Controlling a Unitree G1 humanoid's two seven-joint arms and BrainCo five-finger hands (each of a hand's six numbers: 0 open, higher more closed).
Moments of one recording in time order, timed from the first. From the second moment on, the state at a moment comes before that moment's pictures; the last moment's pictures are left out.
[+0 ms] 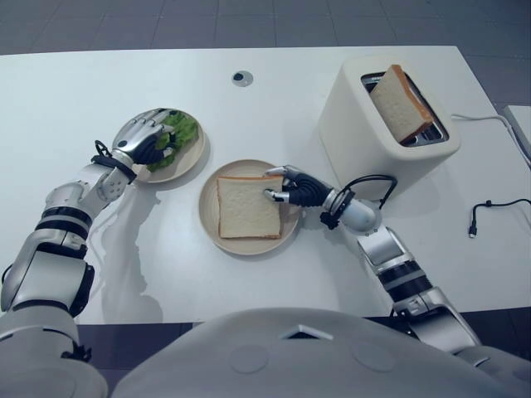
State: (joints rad) left arm -0.49 0.72 -0.32 0.88 0.80 -0.63 0.30; right arm -0.10 -0.35 0.37 0.15 -0.21 -0.37 0.44
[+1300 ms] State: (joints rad) left arm -0.30 0.54 -0.38 0.49 0.37 -1.02 -0.22; right arm 0.00 -0.44 0.15 -0.19 -0.01 -0.45 0.44
